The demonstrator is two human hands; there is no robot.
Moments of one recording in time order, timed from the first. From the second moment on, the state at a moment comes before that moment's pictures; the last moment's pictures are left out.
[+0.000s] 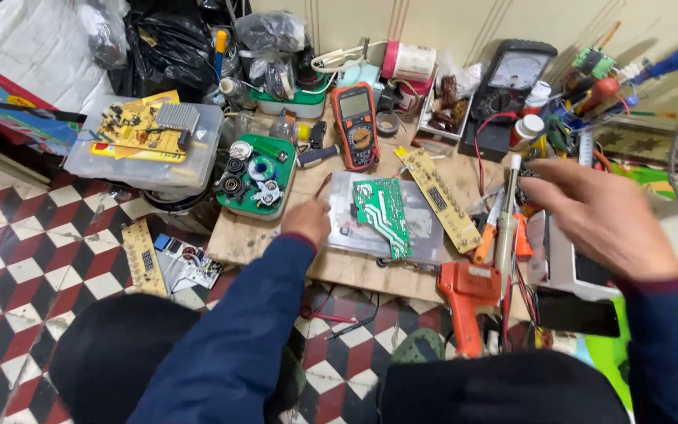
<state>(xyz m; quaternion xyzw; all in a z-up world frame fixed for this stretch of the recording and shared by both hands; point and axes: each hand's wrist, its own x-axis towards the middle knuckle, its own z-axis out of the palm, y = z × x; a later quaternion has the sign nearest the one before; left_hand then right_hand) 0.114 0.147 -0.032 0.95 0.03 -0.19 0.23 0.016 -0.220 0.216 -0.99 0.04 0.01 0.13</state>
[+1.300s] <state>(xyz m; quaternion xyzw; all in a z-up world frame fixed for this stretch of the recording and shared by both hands) 0.072 0.144 -0.123 0.93 -0.04 0.02 0.36 0.010 -0.041 -0.031 -0.66 0.28 0.00 0.70</state>
